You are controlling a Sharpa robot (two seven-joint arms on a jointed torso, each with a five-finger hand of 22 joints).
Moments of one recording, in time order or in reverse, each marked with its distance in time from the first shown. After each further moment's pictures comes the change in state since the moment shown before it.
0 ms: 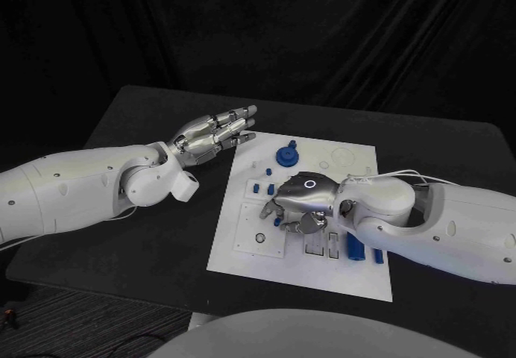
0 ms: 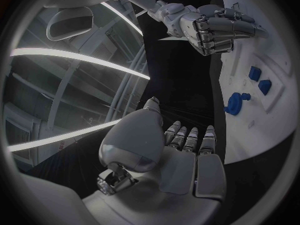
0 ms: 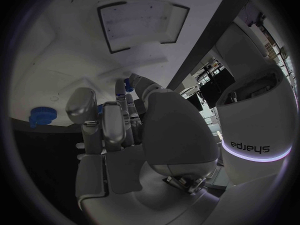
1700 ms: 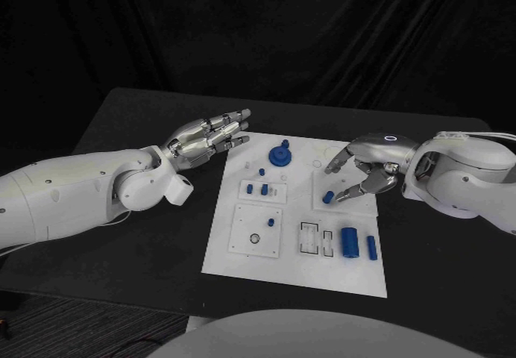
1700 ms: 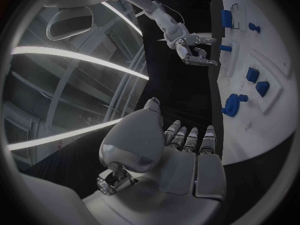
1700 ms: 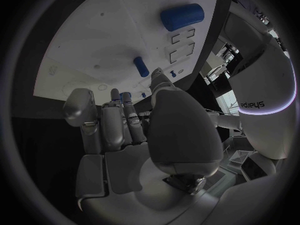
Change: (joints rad) left arm -0.007 0.011 0.000 -0.011 0.000 0.009 -0.008; left_hand 0.004 0.004 0.003 -0.003 0.008 0.018 0.007 0.004 0.002 0.000 0.000 0.000 0.000 0.000 0.000 0.000 0.000 0.000 0.000 0.000 0.000 0.004; right arm 0.133 -0.294 -0.003 -0.011 0.264 -0.003 -0.014; right_hand -0.057 -0.078 -0.314 0.223 -0.147 0.053 0.070 0.023 -0.041 -0.227 0.027 0.062 -0.056 0.007 0.017 0.040 0.013 0.000 0.035 0.015 0.024 -0.001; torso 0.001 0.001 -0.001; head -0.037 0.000
